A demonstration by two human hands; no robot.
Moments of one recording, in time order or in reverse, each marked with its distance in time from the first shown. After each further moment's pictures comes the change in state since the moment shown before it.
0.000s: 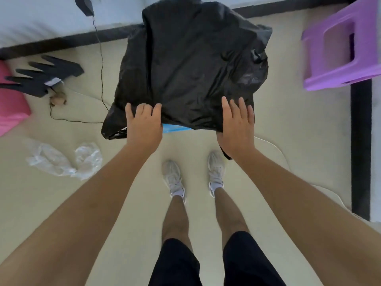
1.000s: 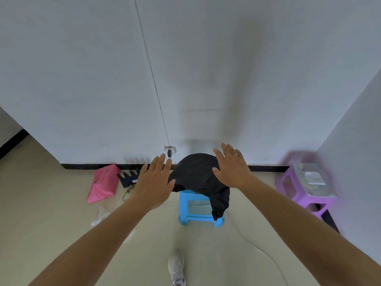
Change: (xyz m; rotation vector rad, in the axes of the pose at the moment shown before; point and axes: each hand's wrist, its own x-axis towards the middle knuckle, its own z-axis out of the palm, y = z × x) left_hand -0.434 0.095 -0.322 0.147 0.463 -0.152; right_hand -0.260 0.014 -0.404 -0.175 0.258 -0.438
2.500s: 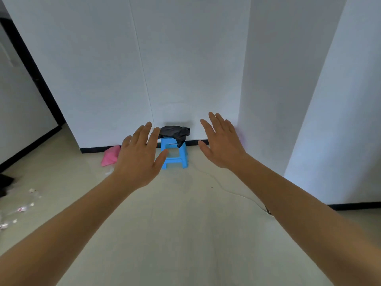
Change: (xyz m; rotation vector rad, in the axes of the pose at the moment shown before) left_hand -1.099 0.385 -0.300 -0.129 0.468 0.034; right_hand -1.197 -0.175 -0.185 -0.064 0.488 -0.010
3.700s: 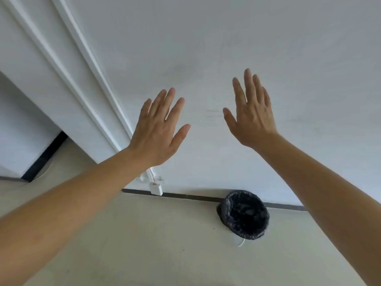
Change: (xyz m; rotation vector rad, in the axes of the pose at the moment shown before) left_hand -0.725 0.799 -0.315 -0.684 0.046 1.496; right_hand -1.223 -0.033 -0.494 -0.574 0.039 1.436
